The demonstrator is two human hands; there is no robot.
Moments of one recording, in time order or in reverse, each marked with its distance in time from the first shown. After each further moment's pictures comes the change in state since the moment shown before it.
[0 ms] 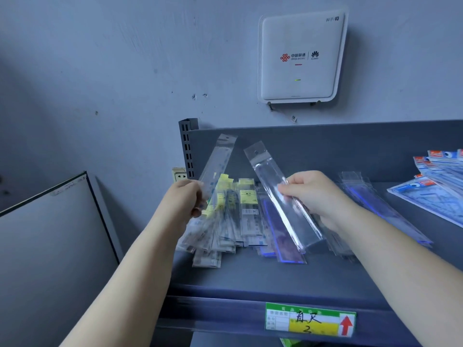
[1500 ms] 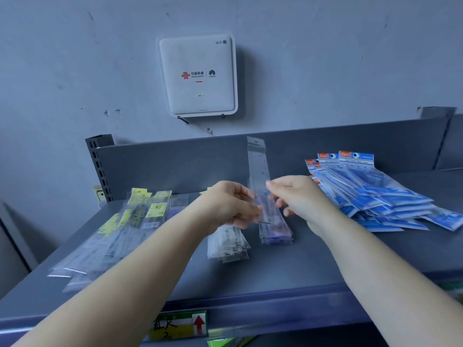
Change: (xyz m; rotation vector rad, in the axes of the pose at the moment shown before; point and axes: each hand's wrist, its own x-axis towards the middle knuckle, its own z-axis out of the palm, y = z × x) left_hand -0.071 0.037 0.202 0.204 -0.710 0.080; right_hand -0.024 0.069 -0.142 0.074 0.167 -0.020
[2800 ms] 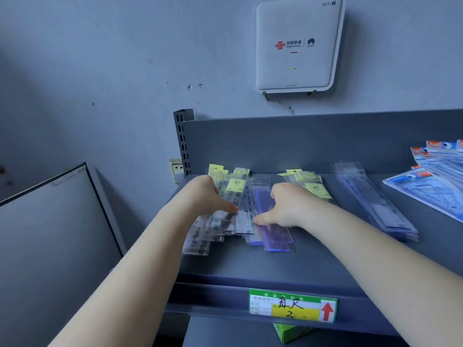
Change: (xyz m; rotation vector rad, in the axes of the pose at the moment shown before) left_hand -0.052 -0.073 -0.167 0.871 0.390 -0.305; right_hand -0.018 -0.067 0.164 -0.956 -0.426 -0.037
